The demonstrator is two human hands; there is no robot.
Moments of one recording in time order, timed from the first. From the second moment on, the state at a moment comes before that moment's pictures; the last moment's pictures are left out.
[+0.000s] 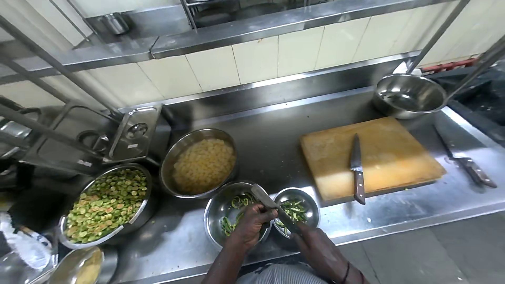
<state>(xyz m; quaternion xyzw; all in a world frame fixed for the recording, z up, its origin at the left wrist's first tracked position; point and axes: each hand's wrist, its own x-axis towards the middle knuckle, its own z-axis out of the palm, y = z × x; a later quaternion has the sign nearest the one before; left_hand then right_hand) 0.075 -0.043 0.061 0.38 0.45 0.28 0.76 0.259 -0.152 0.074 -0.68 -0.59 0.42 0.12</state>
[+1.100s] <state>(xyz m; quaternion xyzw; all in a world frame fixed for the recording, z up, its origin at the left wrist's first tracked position) 0.075 -0.065 0.055 0.31 0.41 0.27 0.81 0.245 -0.155 0.069 -0.70 -0.57 0.38 0.19</state>
